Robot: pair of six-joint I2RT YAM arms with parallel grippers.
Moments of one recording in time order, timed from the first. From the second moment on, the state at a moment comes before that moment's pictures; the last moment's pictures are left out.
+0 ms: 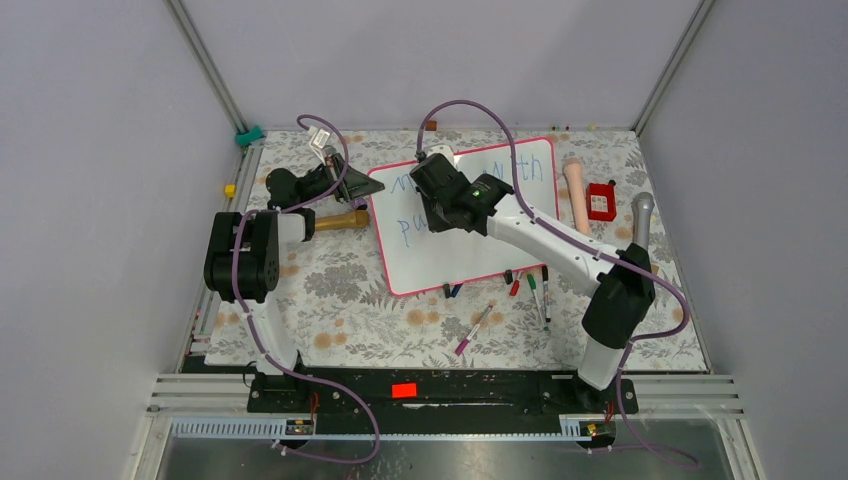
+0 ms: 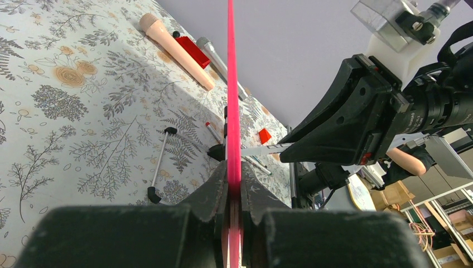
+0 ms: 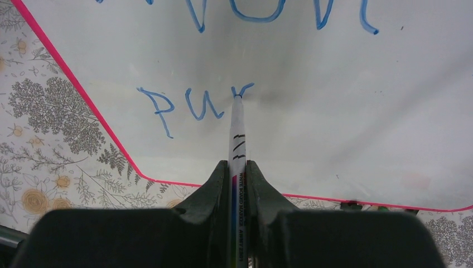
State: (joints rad) left arm -0.01 1.93 0.98 1.41 1.26 -1.18; right arm 0.85 1.78 1.69 -0.80 0.33 0.42
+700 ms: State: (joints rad) left arm -0.01 1.93 0.98 1.41 1.26 -1.18; right arm 0.85 1.72 1.66 -0.83 0.32 0.41
